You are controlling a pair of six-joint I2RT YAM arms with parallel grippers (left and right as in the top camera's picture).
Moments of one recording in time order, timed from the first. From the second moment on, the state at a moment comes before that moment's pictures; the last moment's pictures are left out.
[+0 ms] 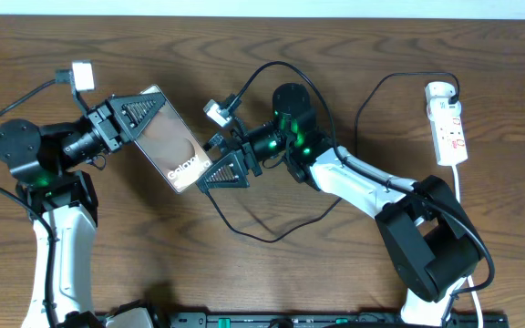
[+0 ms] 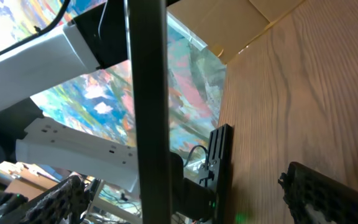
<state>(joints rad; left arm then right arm) 0.35 1.28 0.78 0.73 1.36 -1.12 0.64 1.93 1.19 0.70 -1.40 0.80</state>
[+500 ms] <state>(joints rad) 0.64 1.28 0.77 0.38 1.35 -1.03 0.58 1.93 1.19 0.69 -1.40 0.81</state>
